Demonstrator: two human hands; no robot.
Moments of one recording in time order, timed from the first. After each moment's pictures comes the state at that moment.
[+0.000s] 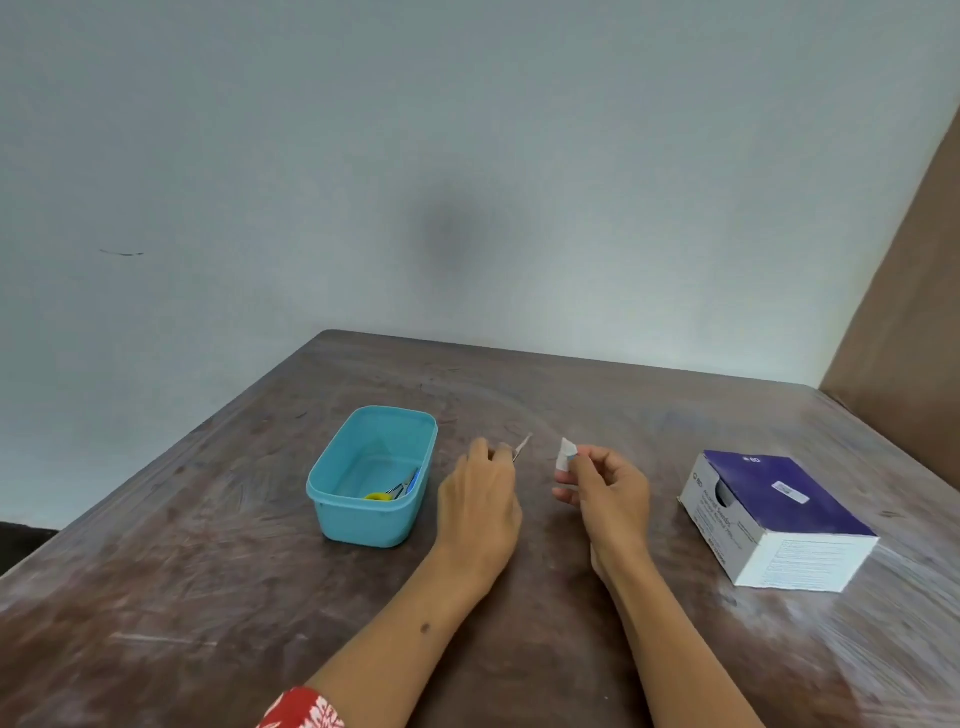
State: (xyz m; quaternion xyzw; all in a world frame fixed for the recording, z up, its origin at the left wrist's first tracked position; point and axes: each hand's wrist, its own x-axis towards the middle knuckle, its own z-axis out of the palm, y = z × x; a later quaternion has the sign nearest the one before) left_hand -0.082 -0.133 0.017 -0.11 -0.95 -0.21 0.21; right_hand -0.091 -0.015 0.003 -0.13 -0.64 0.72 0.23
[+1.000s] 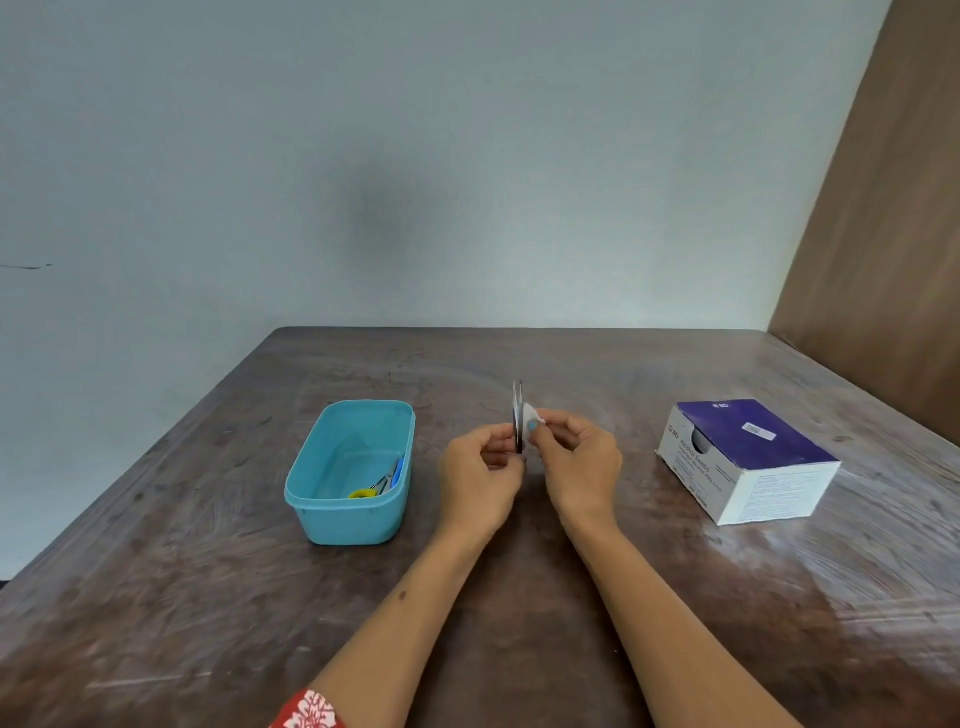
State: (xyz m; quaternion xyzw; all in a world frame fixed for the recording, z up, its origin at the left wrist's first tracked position) left_hand -0.096 -0.128 0.003 -0.10 -0.79 -0.59 0.12; right_hand -0.092 -0.034 0.001 -0.11 -0.73 0.60 0.32
